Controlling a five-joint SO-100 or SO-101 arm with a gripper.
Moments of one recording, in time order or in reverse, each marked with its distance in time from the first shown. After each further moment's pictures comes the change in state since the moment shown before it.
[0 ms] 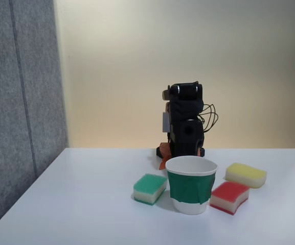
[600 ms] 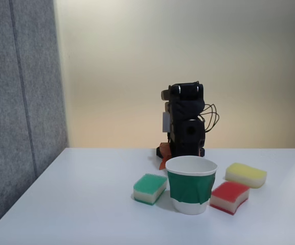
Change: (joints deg) arm -1.9 0.0 0.0 0.0 -0.7
